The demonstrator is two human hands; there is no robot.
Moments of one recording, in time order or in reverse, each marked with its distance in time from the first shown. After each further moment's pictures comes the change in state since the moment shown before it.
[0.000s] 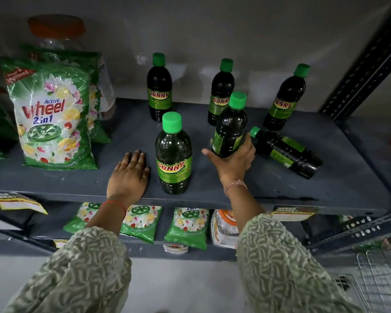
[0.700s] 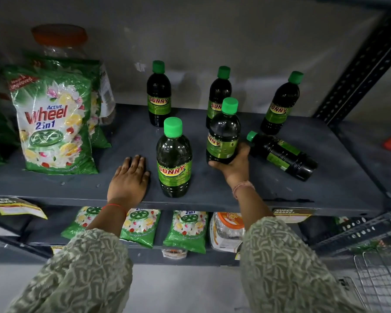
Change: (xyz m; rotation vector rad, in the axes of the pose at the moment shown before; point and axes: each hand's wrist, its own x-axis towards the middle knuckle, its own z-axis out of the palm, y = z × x) left_hand -0.001 0.000 -0.002 -0.009 -0.010 0.015; right_hand 0.015 0.014 -0.013 0.176 -0.223 0.080
